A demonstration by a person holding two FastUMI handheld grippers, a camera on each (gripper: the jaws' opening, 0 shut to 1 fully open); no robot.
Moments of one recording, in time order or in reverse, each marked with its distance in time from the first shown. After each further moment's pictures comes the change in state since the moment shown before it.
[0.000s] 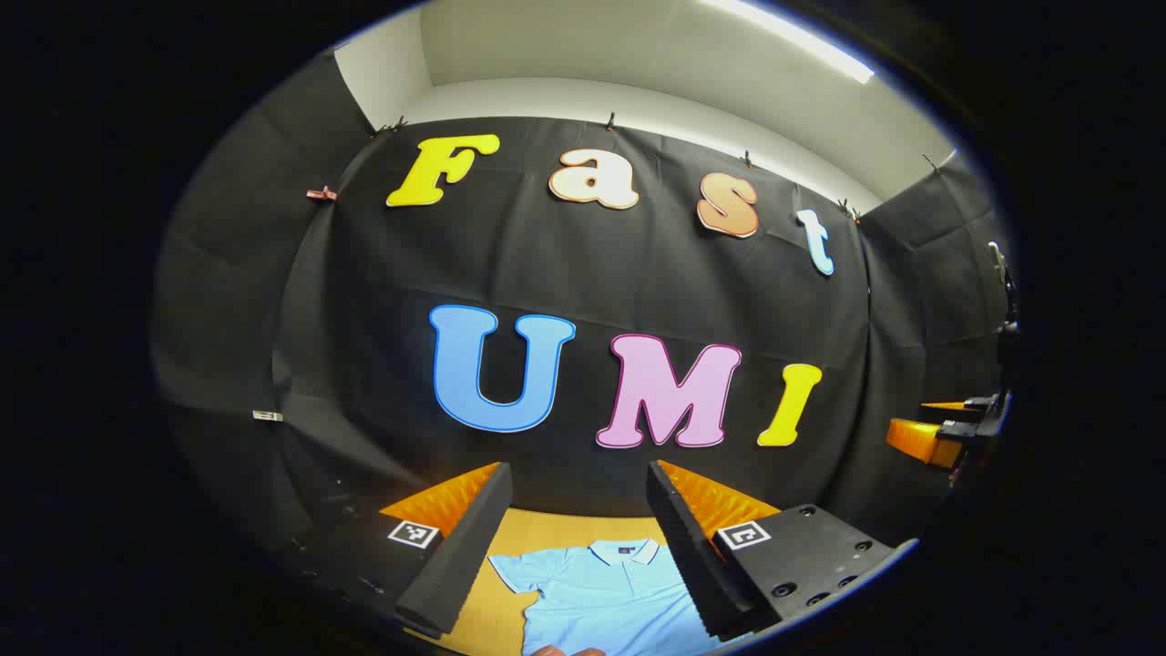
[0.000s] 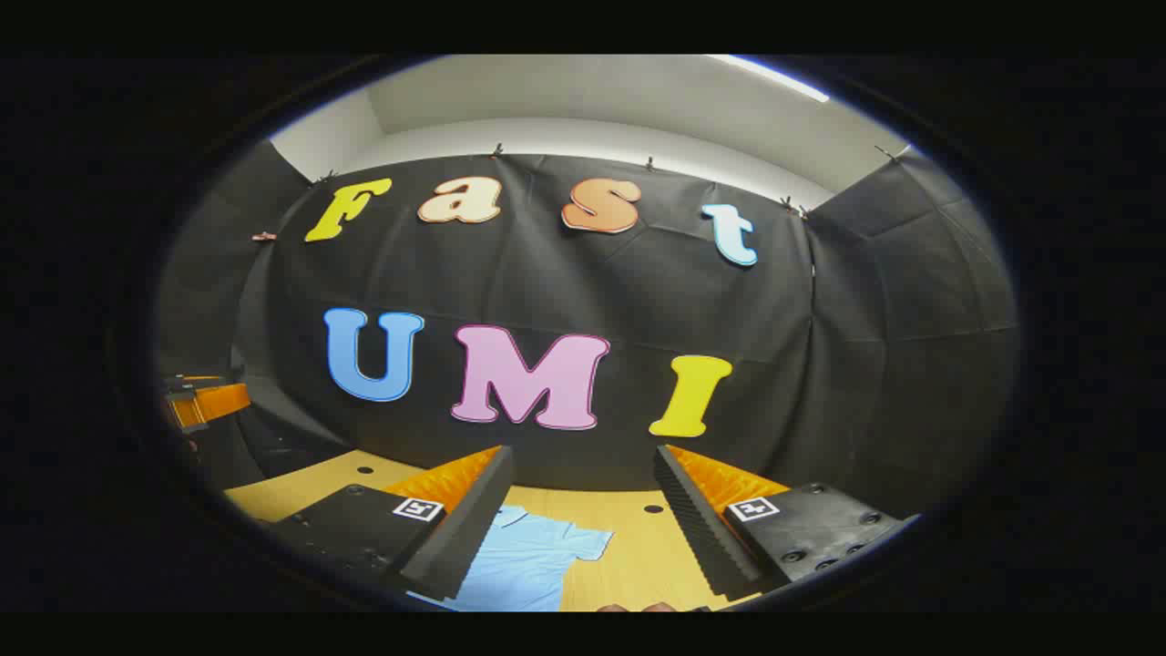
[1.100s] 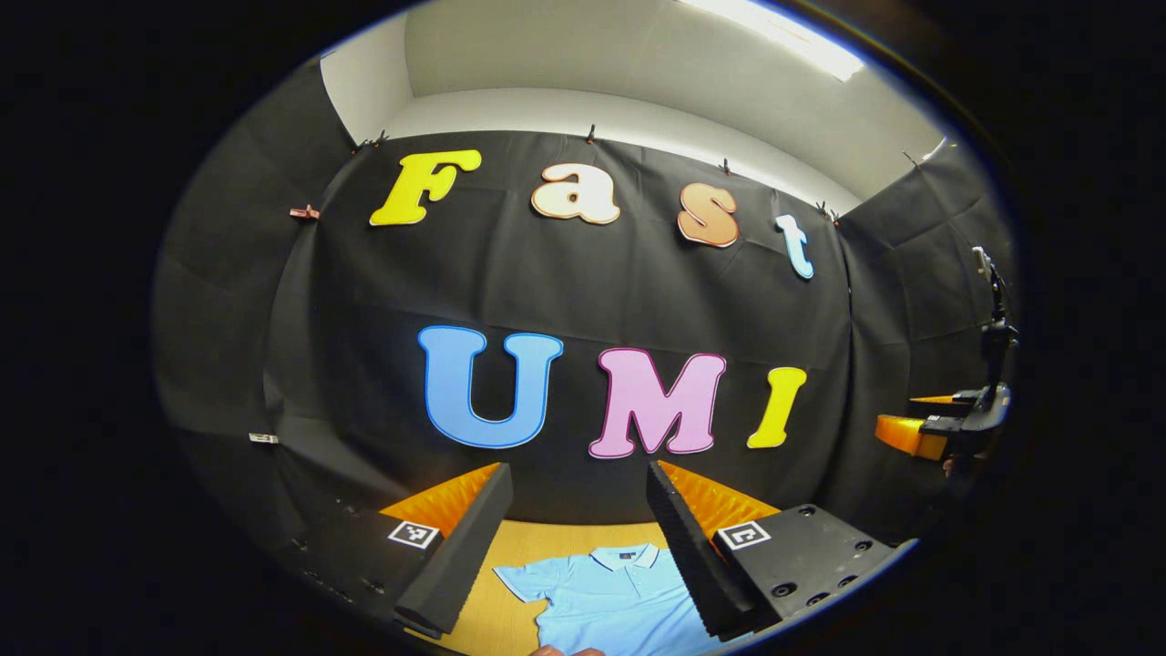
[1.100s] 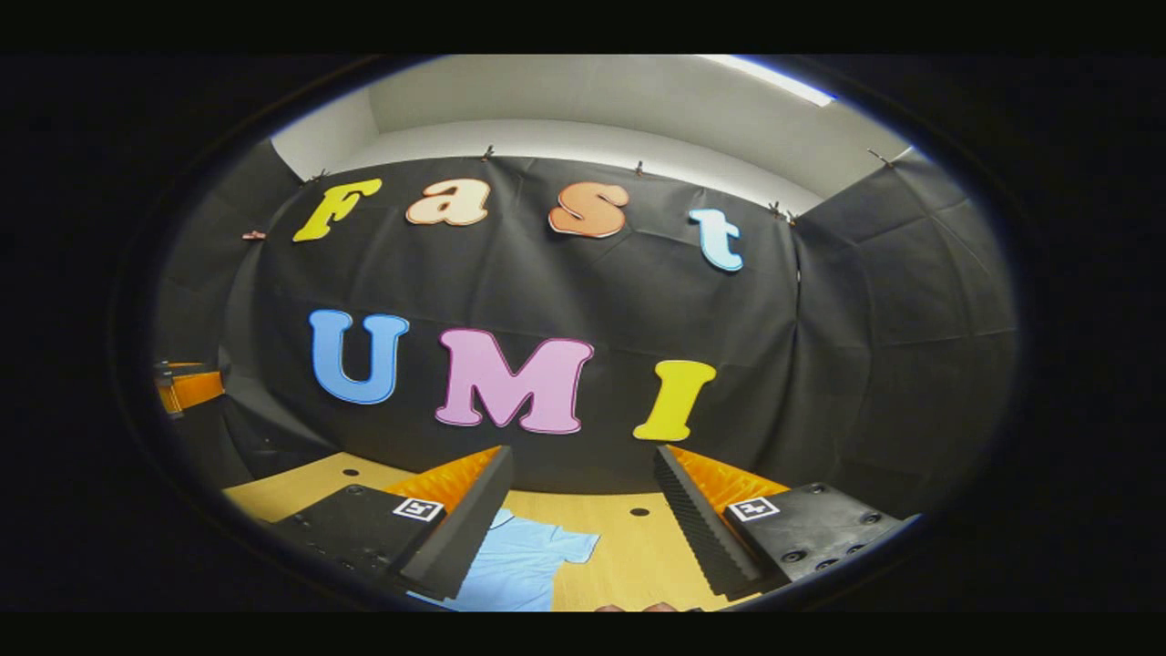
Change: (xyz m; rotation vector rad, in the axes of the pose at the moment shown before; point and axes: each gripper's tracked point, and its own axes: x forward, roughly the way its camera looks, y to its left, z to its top) left arm -0.010 0.011 0.019 0.030 -0.036 -0.048; right arm 0.005 -0.011 0.009 -0.023 -0.024 -0.047
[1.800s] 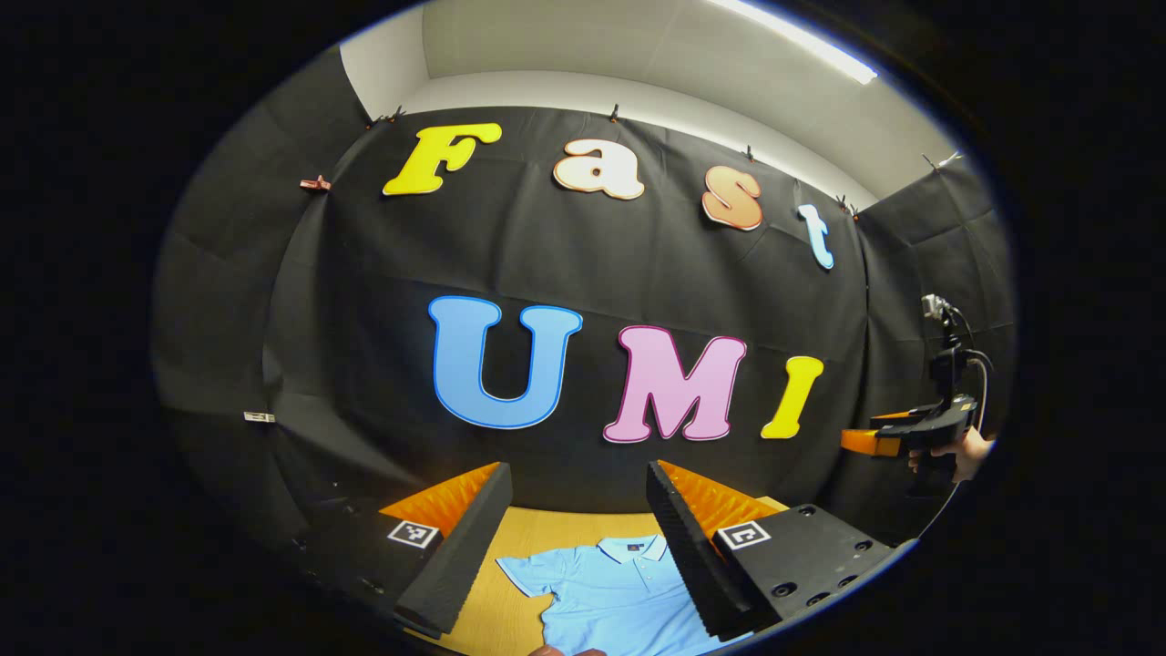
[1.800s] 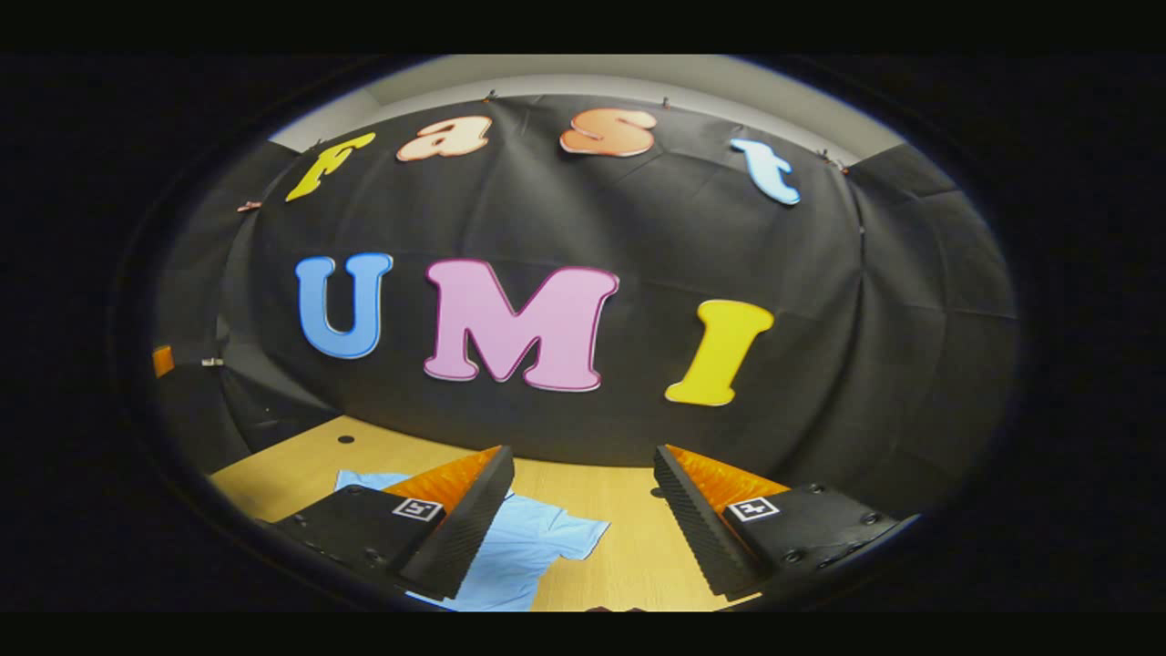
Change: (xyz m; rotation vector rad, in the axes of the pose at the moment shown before) left arm 0.041 0.024 -0.036 -0.028 0.064 0.028; right arm 0.150 0.005 -0.121 -0.014 0.267 0.157
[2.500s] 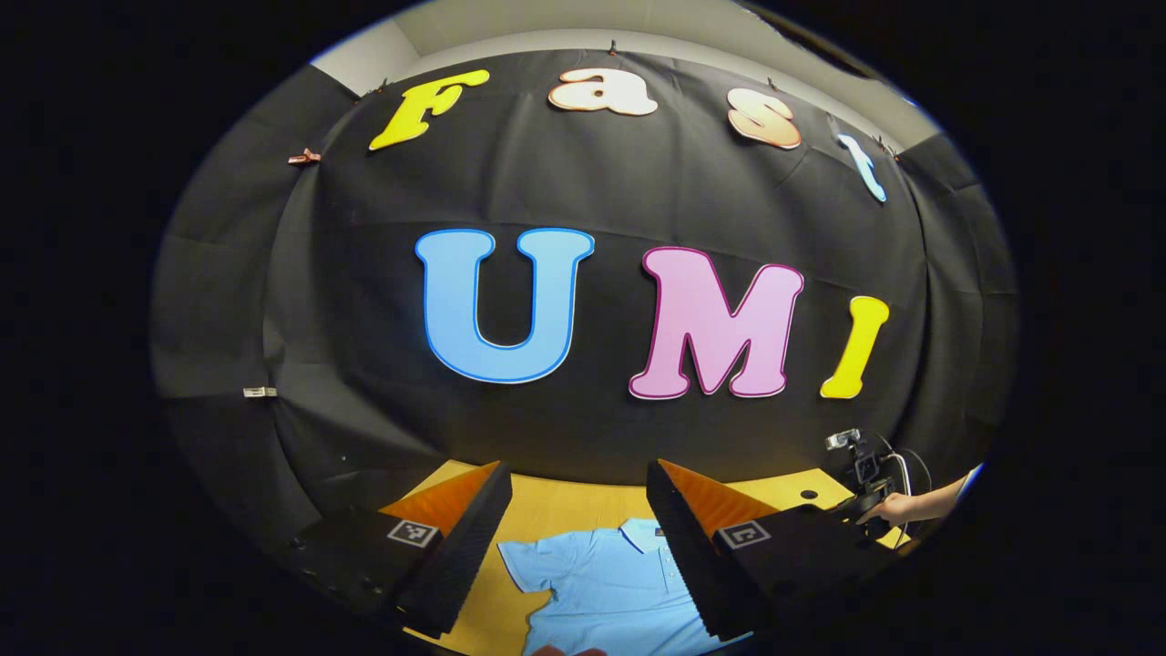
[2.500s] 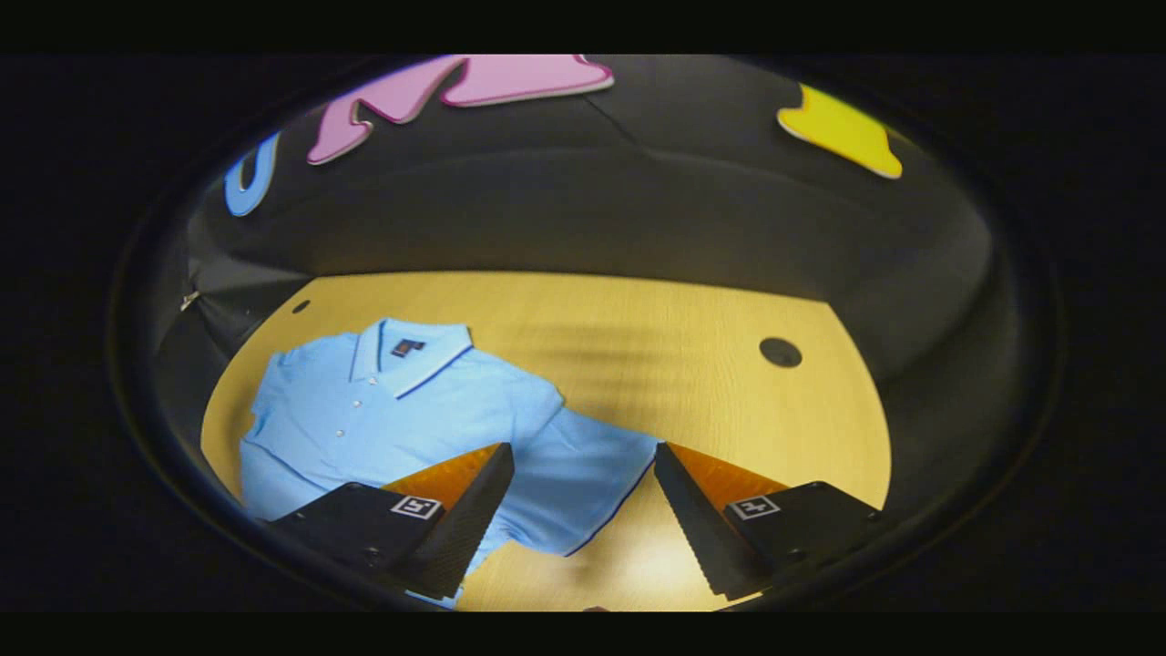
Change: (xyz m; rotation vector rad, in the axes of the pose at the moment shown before) left arm 0.110 -0.026 -0.070 0.040 0.164 0.154; right arm 0.206 -0.015 -0.336 0.111 0.722 0.189
